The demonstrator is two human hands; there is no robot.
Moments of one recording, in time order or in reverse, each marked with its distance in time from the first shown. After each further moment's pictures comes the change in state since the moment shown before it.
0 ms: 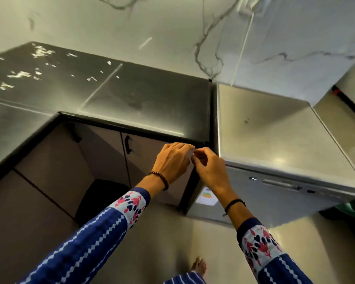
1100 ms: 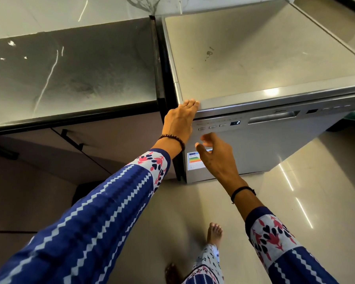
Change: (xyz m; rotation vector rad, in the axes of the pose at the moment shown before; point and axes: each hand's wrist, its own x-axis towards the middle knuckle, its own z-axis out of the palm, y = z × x) left_hand 0.076 0.076 0.164 0.147 -0.248 0.166; right_hand -0.031 0.177 0.004 0.081 0.176 0.360
